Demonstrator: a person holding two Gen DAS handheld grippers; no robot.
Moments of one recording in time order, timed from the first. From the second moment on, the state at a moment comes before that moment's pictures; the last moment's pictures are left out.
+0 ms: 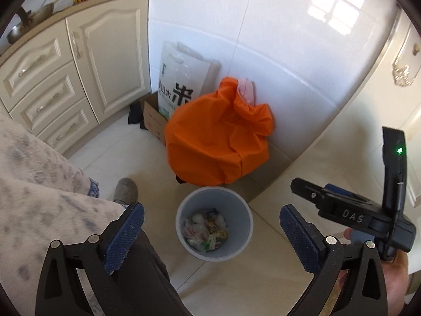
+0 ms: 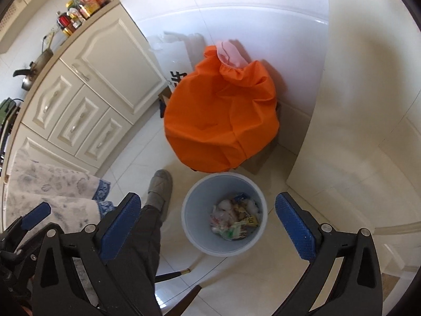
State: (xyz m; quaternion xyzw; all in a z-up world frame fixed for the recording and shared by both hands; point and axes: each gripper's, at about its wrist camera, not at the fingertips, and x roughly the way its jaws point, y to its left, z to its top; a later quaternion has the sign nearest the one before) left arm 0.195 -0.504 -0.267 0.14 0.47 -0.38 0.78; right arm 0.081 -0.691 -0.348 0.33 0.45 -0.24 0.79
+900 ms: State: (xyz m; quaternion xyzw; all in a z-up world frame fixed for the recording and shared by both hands) left arm 0.121 -0.185 -0.108 -0.01 0.28 -0.27 0.92; right arm 0.168 -0.473 -0.160 0.19 0.36 -0.04 0.91
